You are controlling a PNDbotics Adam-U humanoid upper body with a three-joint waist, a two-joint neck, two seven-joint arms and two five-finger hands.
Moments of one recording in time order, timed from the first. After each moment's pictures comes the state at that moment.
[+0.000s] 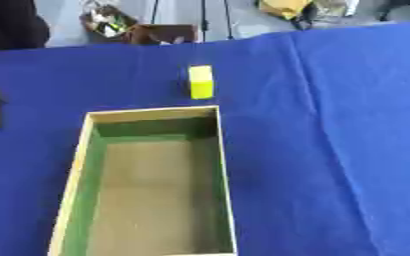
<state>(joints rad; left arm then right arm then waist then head) -0.34 0.16 0.07 -1.98 -0.02 -0.19 0.07 -0.44 -0.70 -0.08 -1.98 0.27 -0.03 -0.40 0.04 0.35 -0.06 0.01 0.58</state>
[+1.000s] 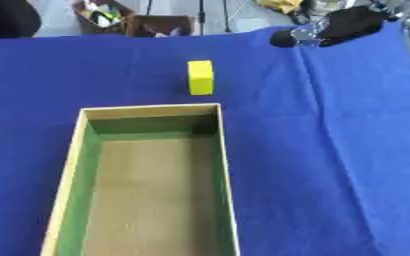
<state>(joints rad) -0.33 0.16 0.04 -1.98 -0.03 -0.19 0.03 -1.00 -0.77 0.17 -1.42 0.80 -0.12 0.41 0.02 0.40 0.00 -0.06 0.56</state>
